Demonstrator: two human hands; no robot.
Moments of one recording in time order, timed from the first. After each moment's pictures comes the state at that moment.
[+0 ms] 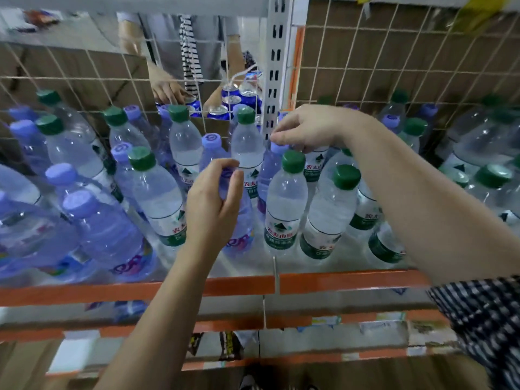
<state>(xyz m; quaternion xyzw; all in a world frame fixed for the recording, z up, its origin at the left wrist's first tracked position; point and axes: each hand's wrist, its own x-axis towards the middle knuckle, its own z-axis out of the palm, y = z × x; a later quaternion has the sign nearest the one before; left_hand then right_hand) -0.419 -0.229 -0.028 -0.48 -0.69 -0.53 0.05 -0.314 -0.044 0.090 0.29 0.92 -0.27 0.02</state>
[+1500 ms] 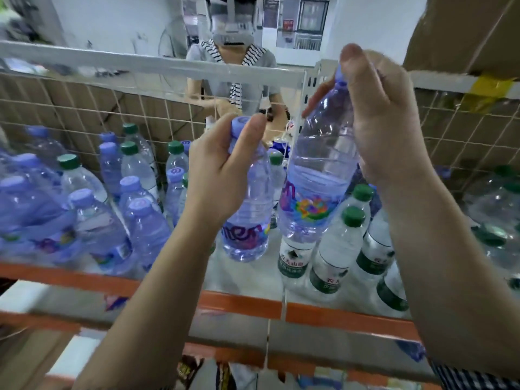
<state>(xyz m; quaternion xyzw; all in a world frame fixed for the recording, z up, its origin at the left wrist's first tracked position) -0.403 -0.259 0.101 -0.44 -0.56 -0.70 0.06 -0.270 -0.153 0.174 0.04 0.74 -0.47 -0.47</state>
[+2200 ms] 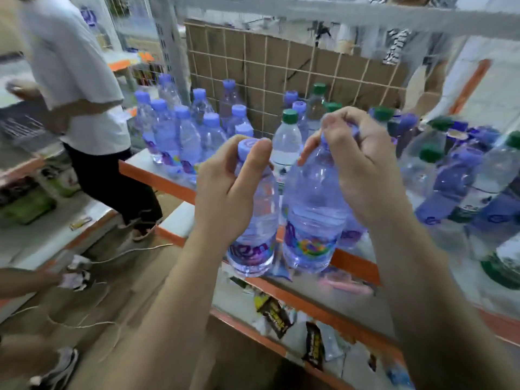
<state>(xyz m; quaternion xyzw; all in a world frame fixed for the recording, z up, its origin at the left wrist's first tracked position) -0.563 -0.540 0.030 -0.33 -0.68 -0.65 0.11 -0.482 -0.400 0.074 0.05 0.78 -0.52 -0.35</state>
